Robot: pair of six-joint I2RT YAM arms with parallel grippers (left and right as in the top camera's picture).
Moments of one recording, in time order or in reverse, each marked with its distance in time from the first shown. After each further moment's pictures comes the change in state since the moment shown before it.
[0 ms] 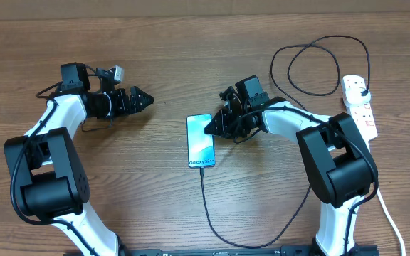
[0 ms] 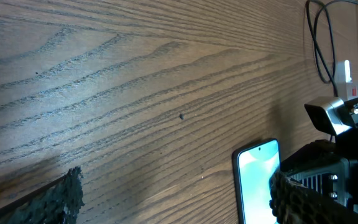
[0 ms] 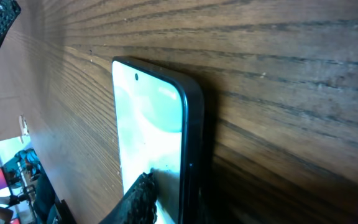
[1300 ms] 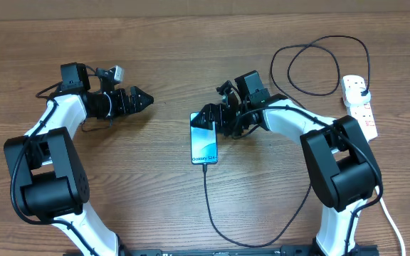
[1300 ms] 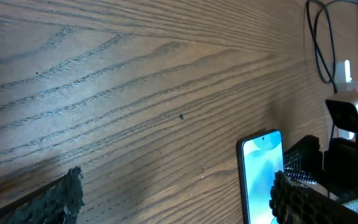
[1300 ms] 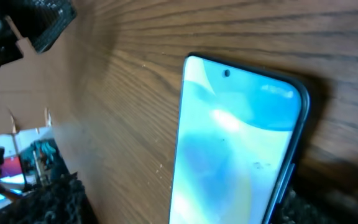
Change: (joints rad) left arm 0.000 0.000 0.000 0.000 0.000 0.000; right arm 0.002 -0.031 0.021 0.009 -0.060 -0.003
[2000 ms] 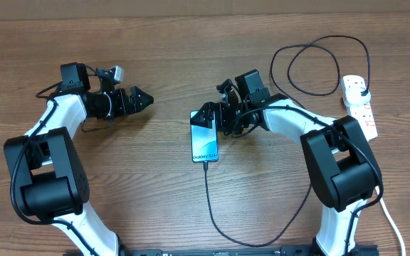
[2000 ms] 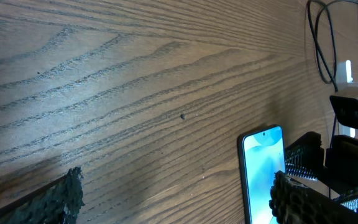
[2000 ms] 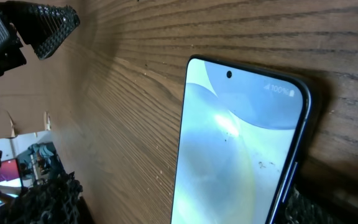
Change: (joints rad) left arm 0.000 0.000 0.000 0.000 -0.003 0.000; right arm 0.000 -0.001 0.000 0.026 0.009 0.007
